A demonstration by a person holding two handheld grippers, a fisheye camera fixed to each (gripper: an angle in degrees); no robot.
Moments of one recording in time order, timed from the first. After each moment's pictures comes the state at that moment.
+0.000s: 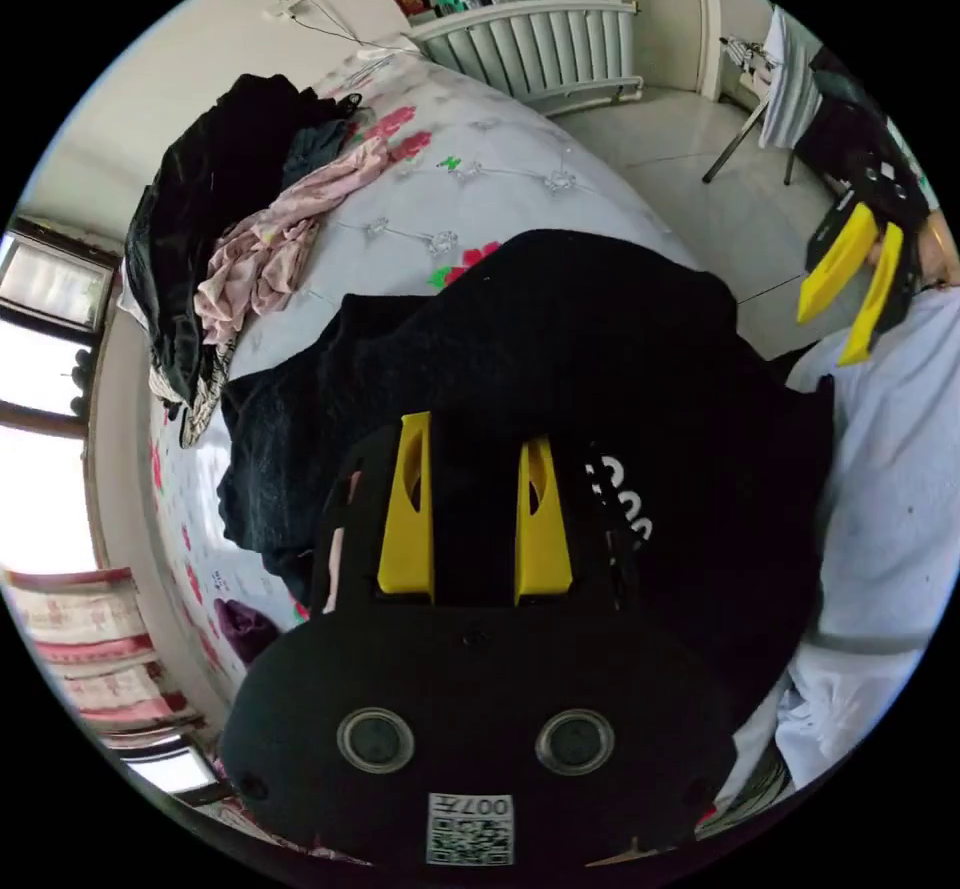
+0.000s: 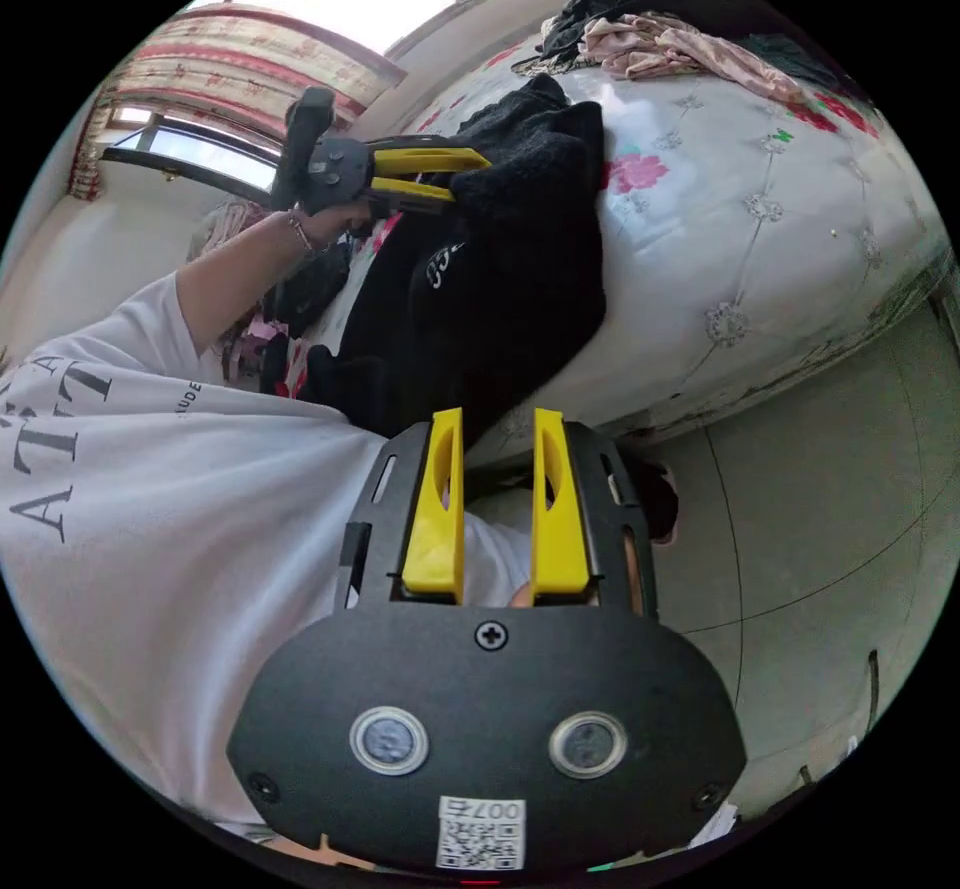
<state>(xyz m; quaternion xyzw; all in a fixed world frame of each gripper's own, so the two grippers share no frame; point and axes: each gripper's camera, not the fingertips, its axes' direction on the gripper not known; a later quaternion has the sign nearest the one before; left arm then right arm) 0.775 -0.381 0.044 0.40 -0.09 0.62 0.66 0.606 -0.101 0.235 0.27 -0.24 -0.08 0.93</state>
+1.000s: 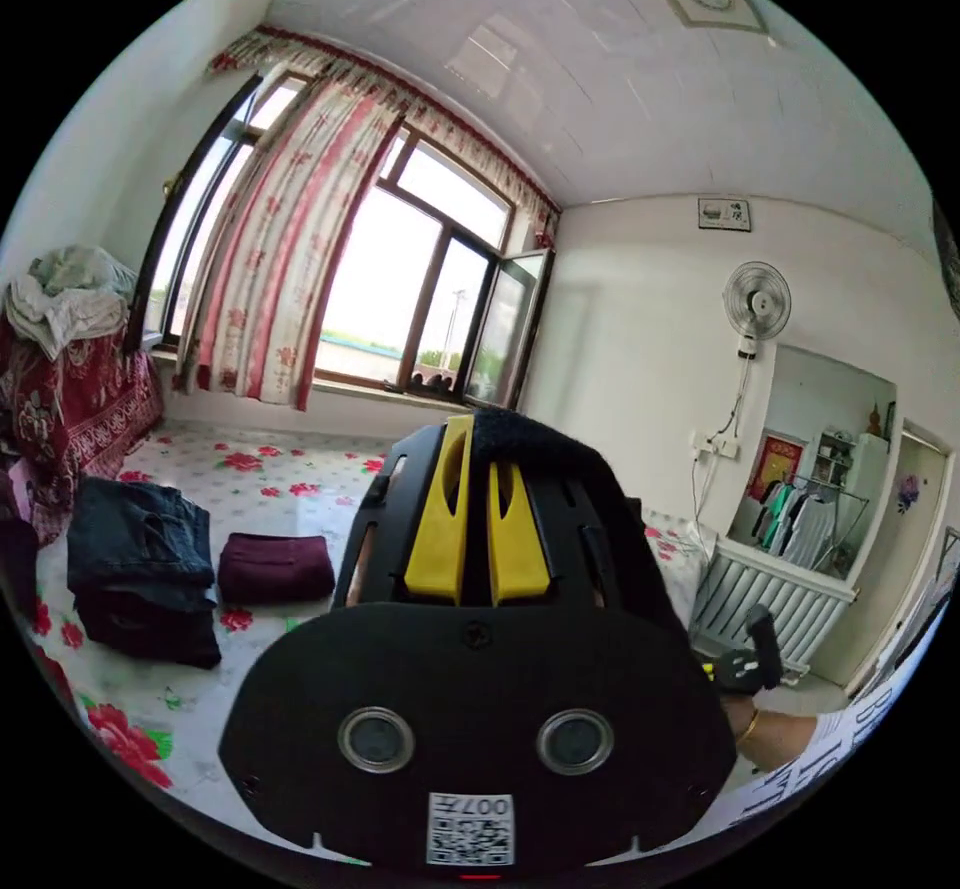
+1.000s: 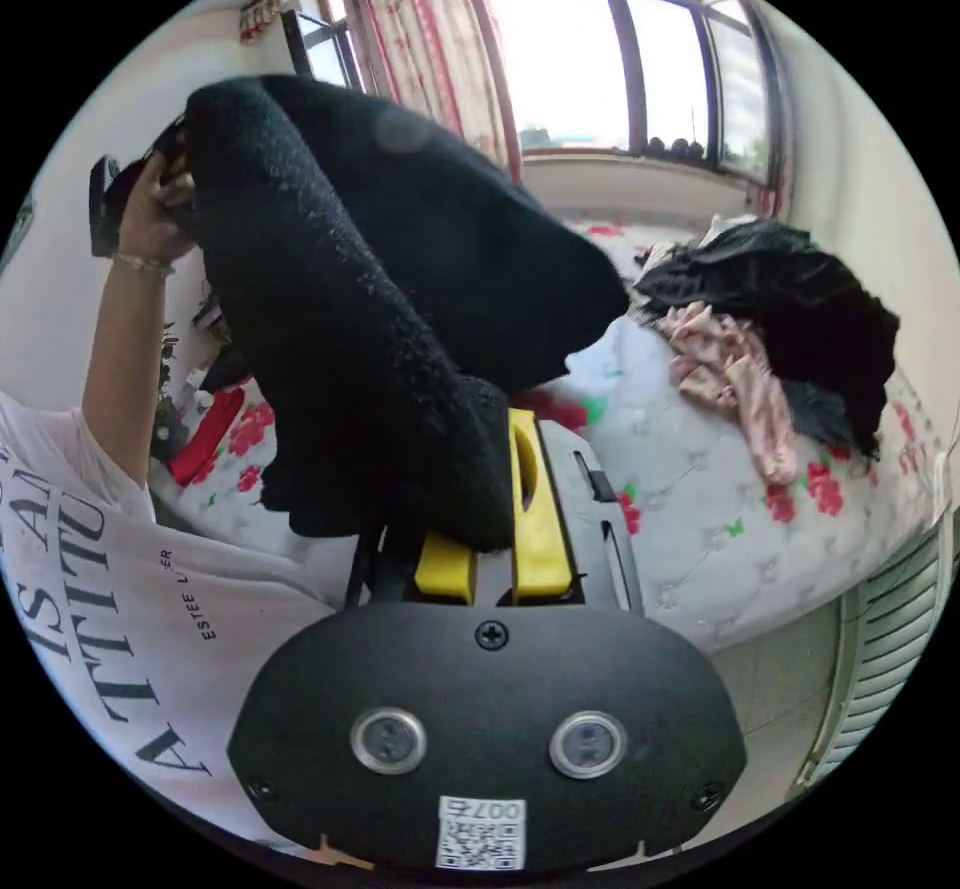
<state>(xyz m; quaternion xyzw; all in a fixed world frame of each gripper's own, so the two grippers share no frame) 0.279 -0.101 -0.203 0.77 0.30 0.00 0.56 0.487 -0.040 0.132 0.44 -0.04 -0.24 0.86</state>
